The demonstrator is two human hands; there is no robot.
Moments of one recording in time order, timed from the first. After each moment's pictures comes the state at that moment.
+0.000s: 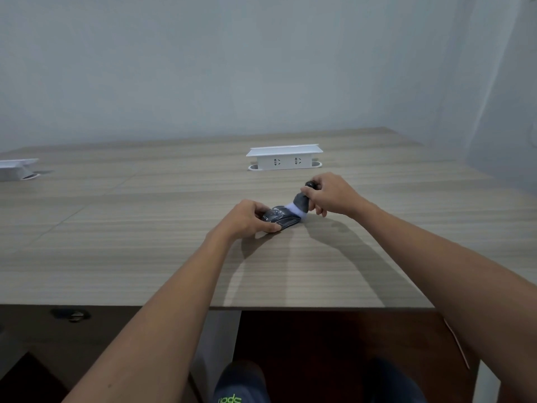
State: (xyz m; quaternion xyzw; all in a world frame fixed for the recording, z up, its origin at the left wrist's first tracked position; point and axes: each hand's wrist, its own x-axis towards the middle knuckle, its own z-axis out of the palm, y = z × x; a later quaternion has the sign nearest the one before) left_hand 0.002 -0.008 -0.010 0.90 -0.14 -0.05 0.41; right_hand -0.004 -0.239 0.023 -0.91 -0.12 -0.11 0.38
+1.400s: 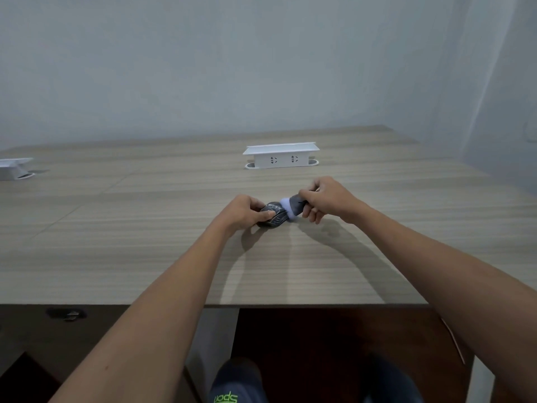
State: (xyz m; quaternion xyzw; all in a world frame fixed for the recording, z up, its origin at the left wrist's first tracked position) left_hand 0.000 -0.016 -0.001 0.90 -0.10 -0.04 0.43; right_hand -0.012 -0.239 0.014 -0.87 -0.10 -0.03 0.49
